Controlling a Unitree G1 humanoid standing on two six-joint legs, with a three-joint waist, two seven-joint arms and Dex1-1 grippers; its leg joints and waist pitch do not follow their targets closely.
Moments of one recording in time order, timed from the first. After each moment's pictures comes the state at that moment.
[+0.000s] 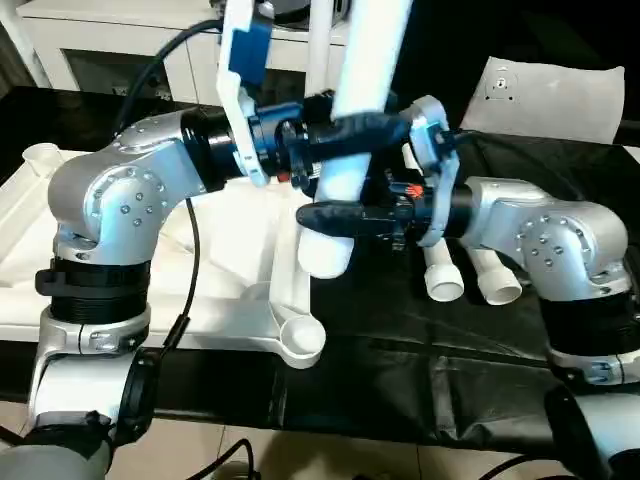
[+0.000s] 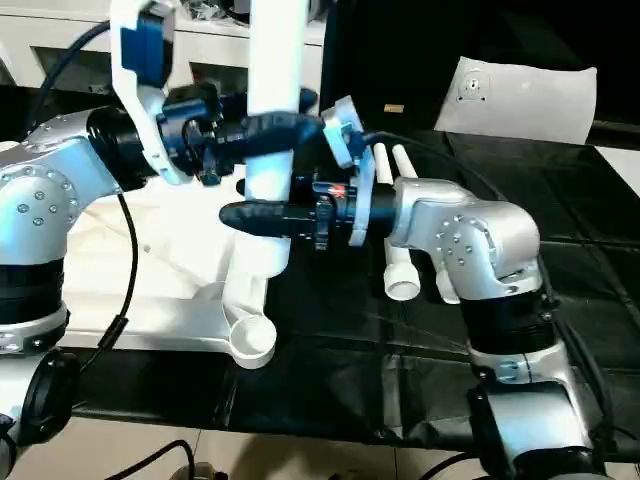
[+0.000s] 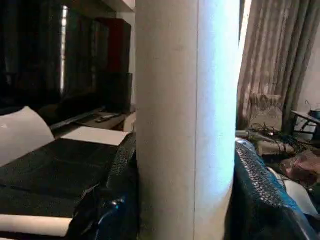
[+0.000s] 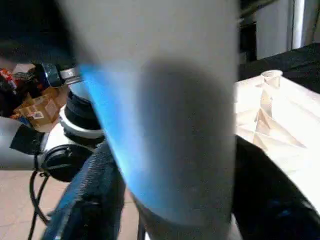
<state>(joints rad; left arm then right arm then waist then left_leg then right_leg) -0.87 0.35 0.03 -0.06 -0.74 0.83 -0.98 -0.75 -0.36 0.07 -0.01 0.73 0.93 1.03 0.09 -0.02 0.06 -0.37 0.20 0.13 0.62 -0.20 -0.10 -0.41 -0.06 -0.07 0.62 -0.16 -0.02</state>
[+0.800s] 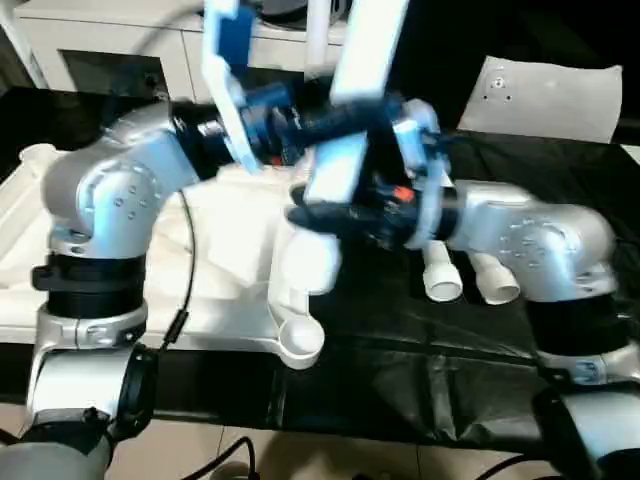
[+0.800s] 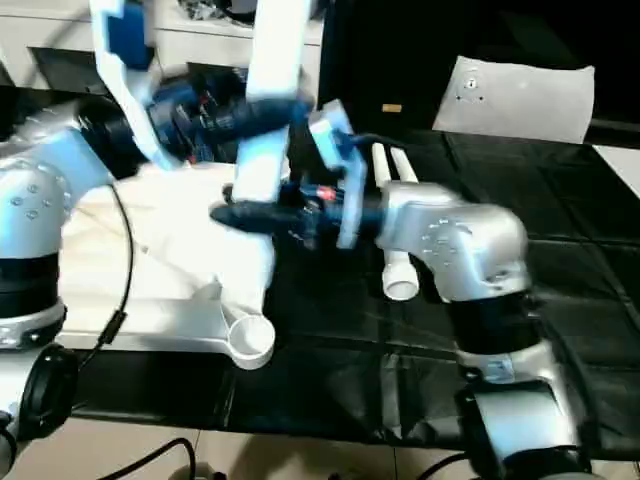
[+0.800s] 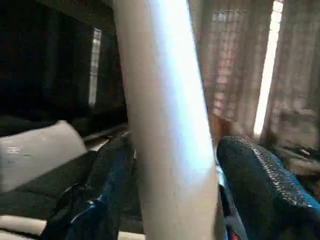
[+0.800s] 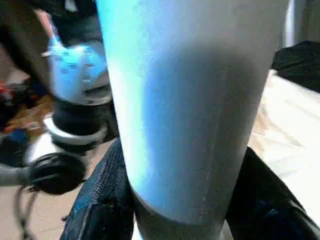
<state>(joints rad) -0.87 0.35 0.12 -0.03 -0.73 0.79 -0.85 -0.75 -0.29 0.08 0.04 0.69 0.88 0.95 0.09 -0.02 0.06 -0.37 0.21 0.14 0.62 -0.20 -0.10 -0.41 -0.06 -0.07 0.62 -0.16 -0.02</state>
